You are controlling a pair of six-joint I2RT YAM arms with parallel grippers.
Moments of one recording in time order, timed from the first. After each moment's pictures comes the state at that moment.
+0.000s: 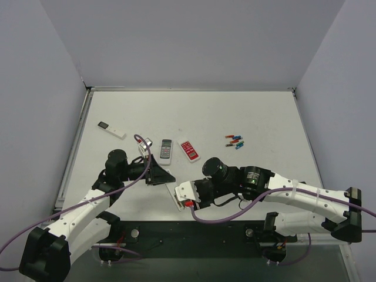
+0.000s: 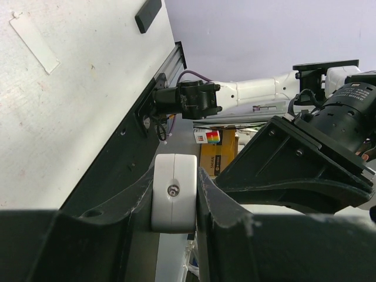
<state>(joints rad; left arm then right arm) -0.41 0.89 0.36 0.30 0.95 -1.15 1.22 1.12 1.01 -0.58 -0.36 -0.62</state>
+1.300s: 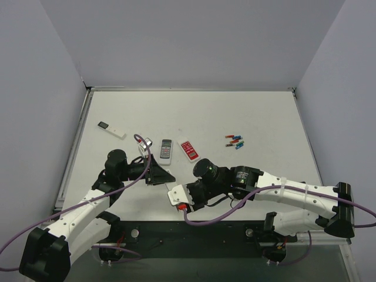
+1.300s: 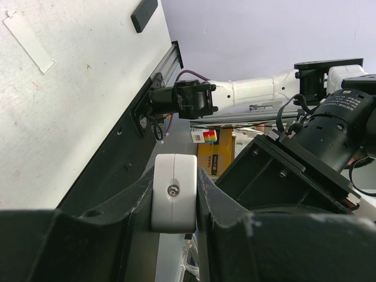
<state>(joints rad) -0.41 0.88 0.36 0.31 0.96 -1.17 1.25 1.21 1.03 -0.55 -0.41 -0.66</state>
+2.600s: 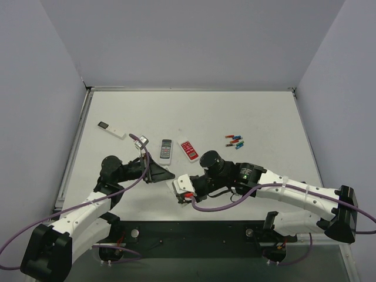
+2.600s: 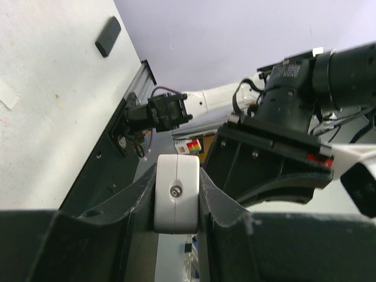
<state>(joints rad) -0.39 0.90 0.27 0.72 0.96 -1.35 1.14 1.19 0.96 -0.38 -0.59 -0.63</state>
